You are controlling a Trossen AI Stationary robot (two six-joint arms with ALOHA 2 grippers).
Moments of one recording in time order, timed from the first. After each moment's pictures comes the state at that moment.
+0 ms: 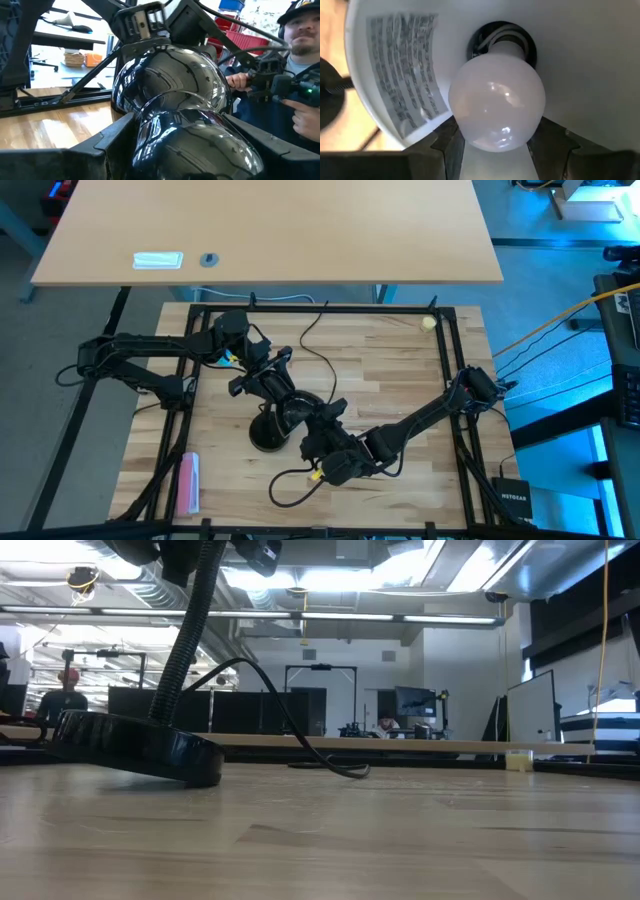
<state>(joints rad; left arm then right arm) 0.22 1.27 0.80 0.41 1.04 -0.16 0.45 1.99 1.64 -0.06 1.30 -0.65</state>
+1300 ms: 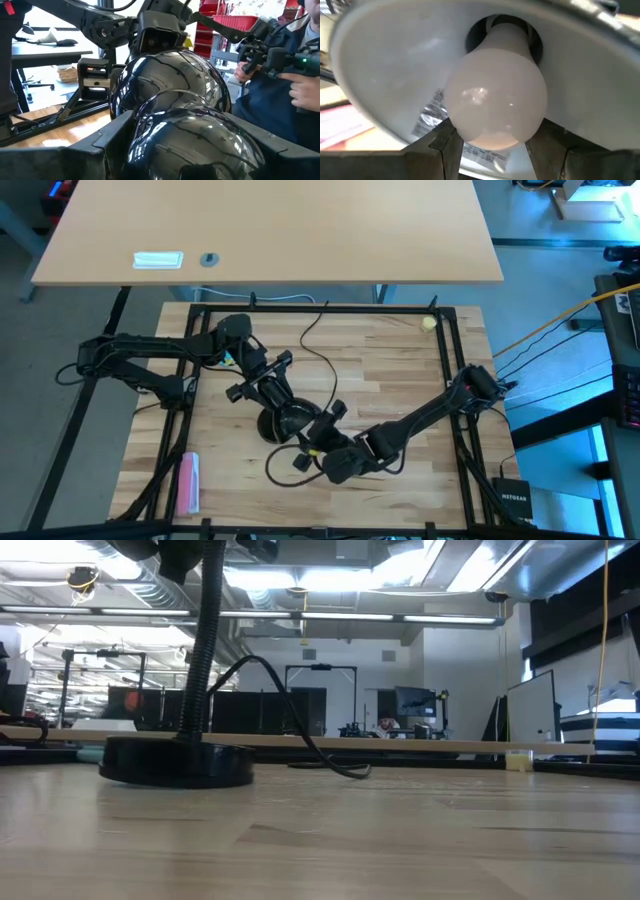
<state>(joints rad) 0.18 1.27 0.81 0.33 1.06 0.09 0.46 1.95 1.64 -0.11 1.06 0.35</state>
